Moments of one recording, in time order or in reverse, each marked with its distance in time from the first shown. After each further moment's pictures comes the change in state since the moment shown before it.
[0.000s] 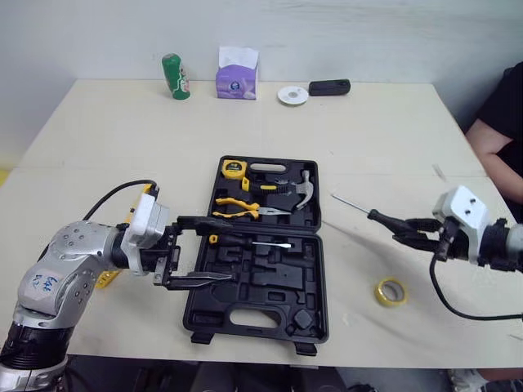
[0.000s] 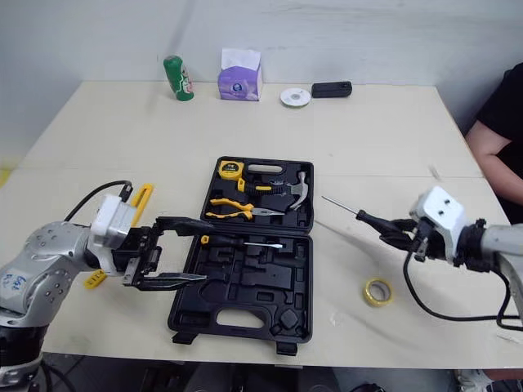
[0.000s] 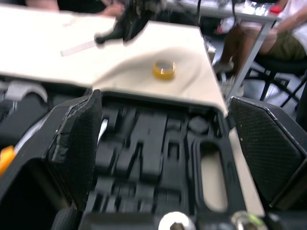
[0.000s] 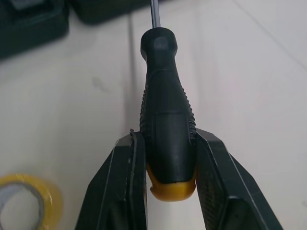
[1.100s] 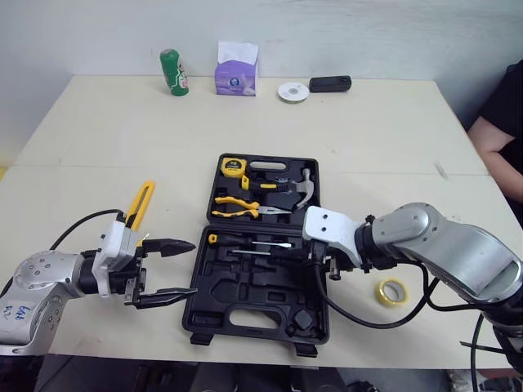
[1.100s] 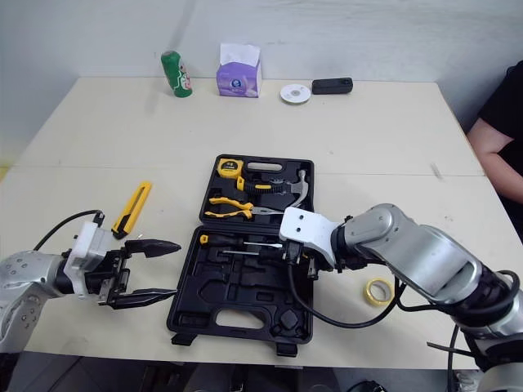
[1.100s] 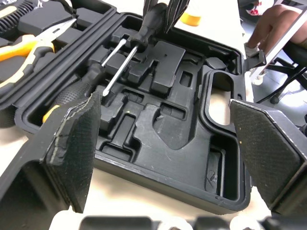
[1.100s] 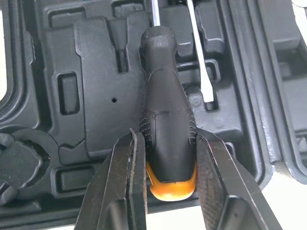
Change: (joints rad) left arm 0.226 0.059 0.119 0.078 0.048 -0.088 -0.041; right arm -0.588 0.176 0.718 -0.385 0.061 0.621 -0.187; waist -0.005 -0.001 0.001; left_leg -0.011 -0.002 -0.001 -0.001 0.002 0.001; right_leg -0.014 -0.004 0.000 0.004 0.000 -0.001
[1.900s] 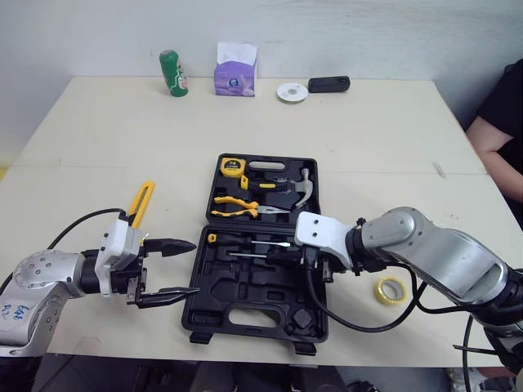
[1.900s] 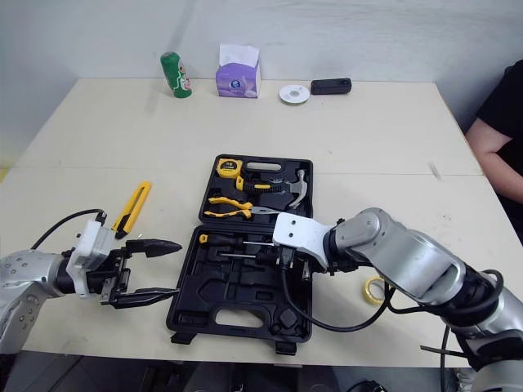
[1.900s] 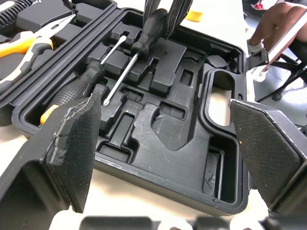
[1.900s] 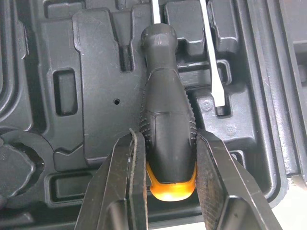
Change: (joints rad) left arm -0.001 0.011 -0.001 -0.035 0.000 0.038 0.036; right arm -0.001 0.031 0.052 0.015 -0.065 -0.013 0.008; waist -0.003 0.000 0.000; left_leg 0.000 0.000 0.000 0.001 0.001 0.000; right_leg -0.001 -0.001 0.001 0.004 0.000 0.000
